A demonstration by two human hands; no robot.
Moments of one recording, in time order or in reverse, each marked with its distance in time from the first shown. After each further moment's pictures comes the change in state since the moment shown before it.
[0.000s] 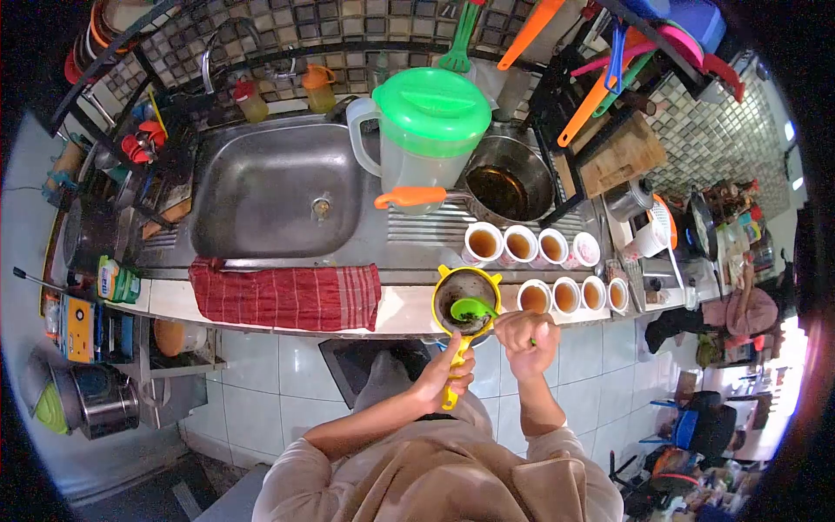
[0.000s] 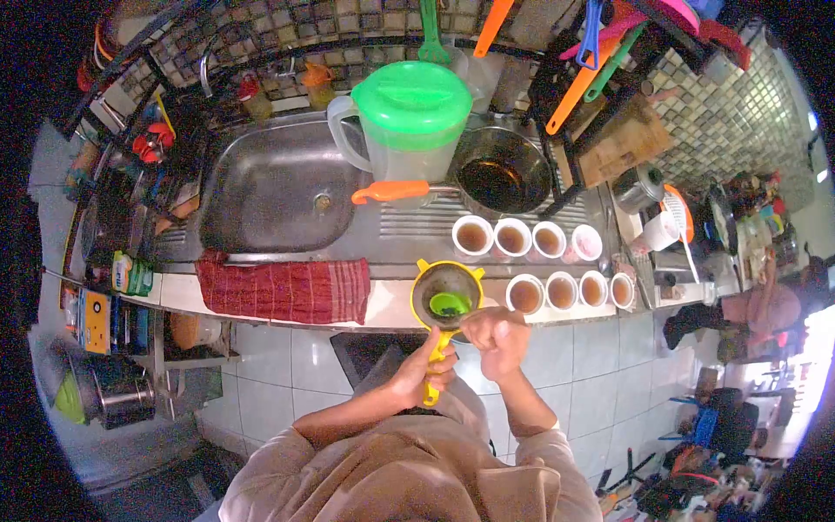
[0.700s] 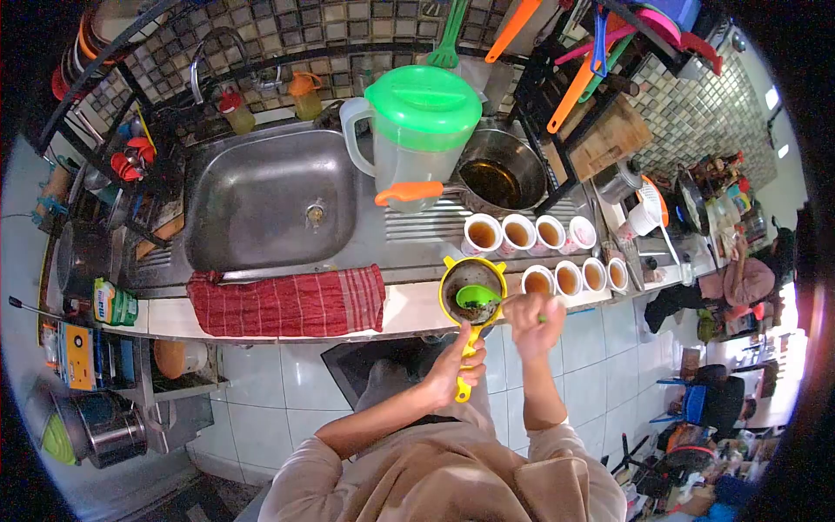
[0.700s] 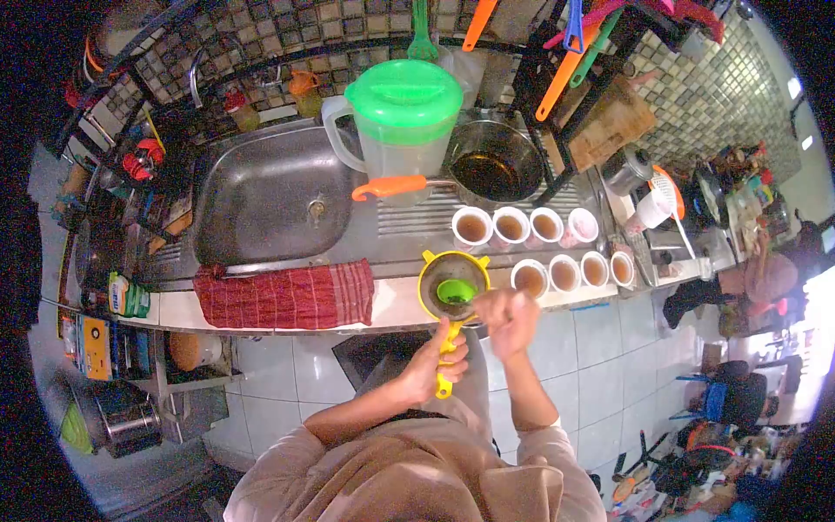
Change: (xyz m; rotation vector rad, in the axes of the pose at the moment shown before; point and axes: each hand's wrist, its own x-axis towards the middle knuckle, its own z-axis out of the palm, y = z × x) left_hand 0.003 0.001 -0.013 -0.030 -0.109 -0.009; right_hand -0.016 0.031 -0.009 0.083 0.237 -0.057
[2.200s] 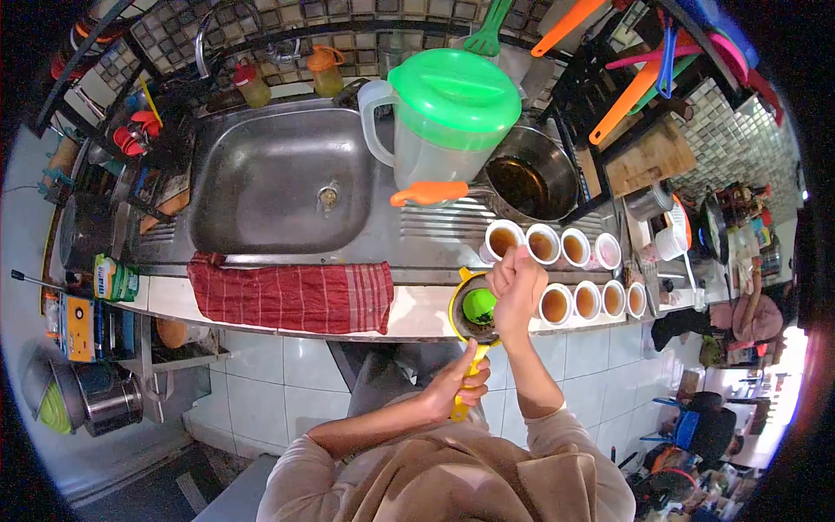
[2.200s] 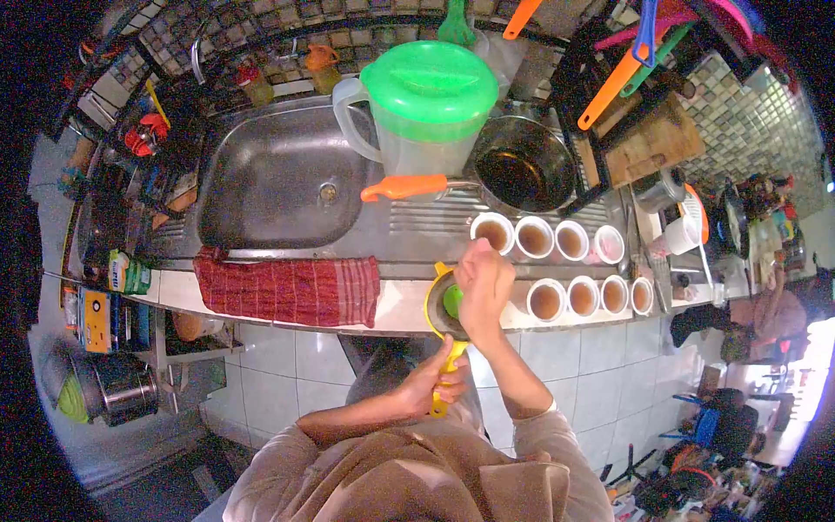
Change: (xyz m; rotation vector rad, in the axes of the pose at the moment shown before) left_hand -0.004 0.007 0.005 -0.011 0.059 -0.072; right_hand 0.066 0.031 0.054 -0.271 0.177 0.204
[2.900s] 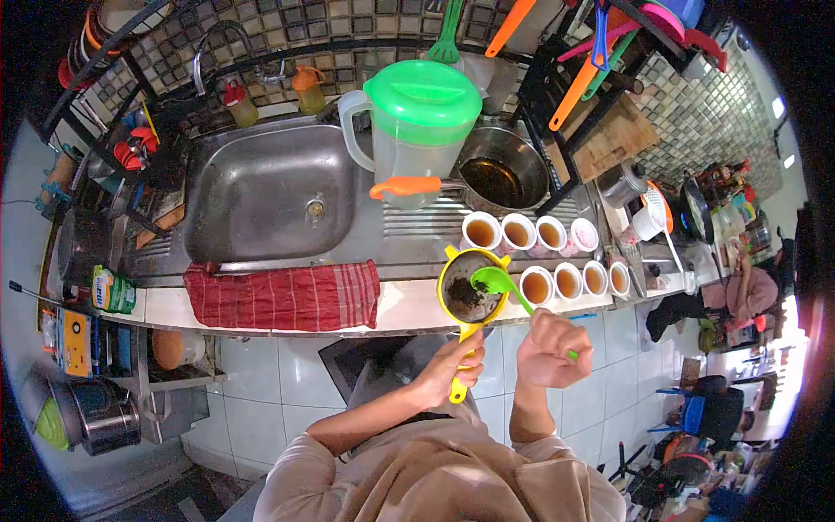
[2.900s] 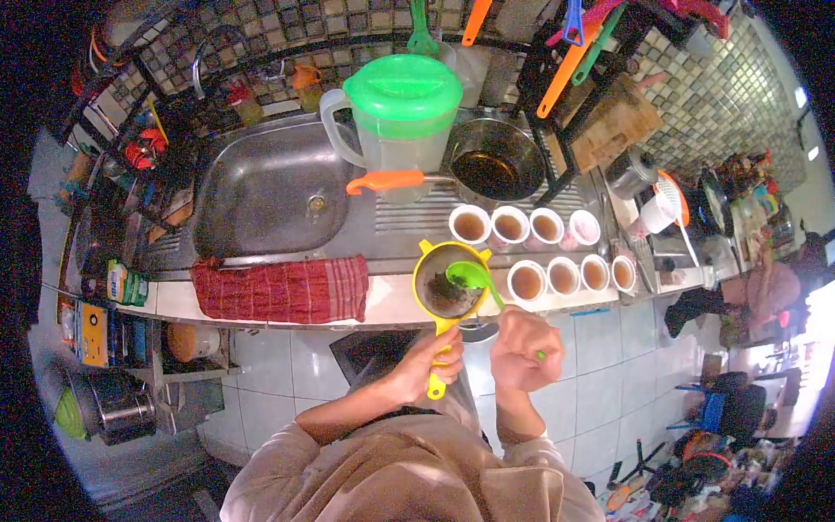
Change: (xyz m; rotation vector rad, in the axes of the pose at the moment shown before) left_hand 0.001 -0.005 0.009 0.116 -0.079 0.124; right_hand -0.076 -0.032 -0.060 0.301 -0.109 -0.648
